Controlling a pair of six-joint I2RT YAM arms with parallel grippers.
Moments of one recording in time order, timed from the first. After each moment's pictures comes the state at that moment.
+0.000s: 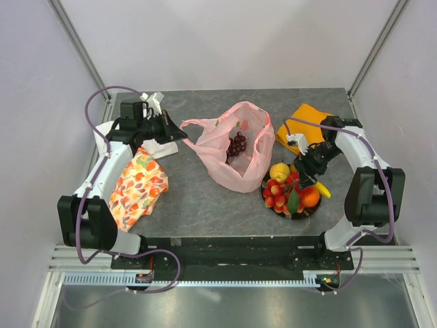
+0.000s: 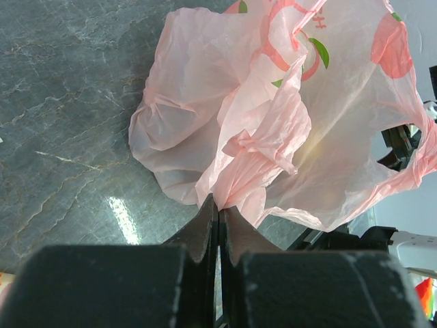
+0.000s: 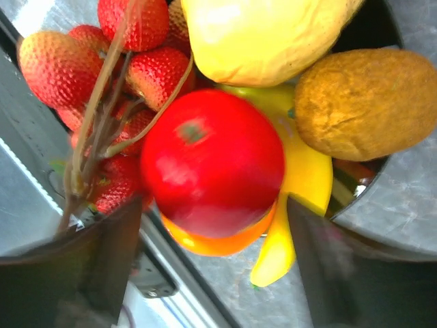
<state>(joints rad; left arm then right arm) -0.10 1.43 1.18 -0.39 0.66 -0.40 -0.05 1.64 1.28 -1.29 -0.51 -0.96</state>
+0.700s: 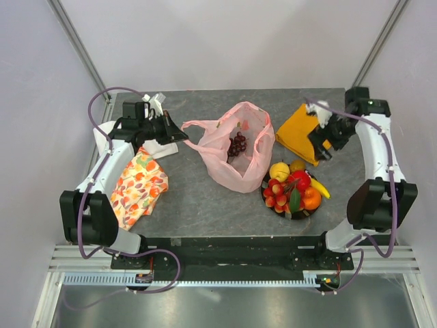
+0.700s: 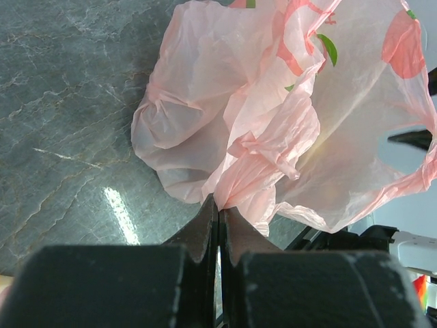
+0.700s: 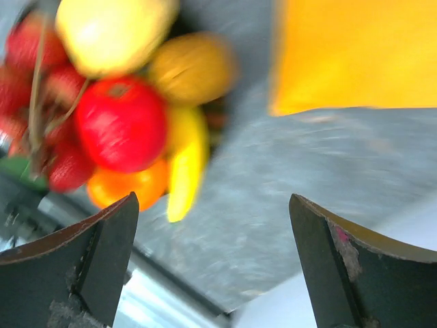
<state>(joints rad) -0.10 1.46 1.19 -0.39 0.66 -0.40 -0.13 1.60 1.54 -1.30 -0.36 -0.90</state>
